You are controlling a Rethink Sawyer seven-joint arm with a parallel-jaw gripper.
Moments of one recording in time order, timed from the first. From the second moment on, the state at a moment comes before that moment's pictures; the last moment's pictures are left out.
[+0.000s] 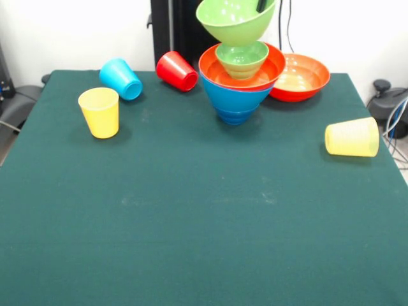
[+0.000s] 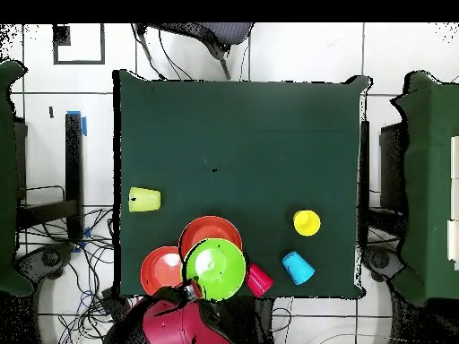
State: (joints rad) arm 0.16 -1.06 -0.16 2.26 -0.40 0.30 1.65
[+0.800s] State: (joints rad) arm 0.23 -1.01 -0.25 2.23 -0.40 0.21 1.67
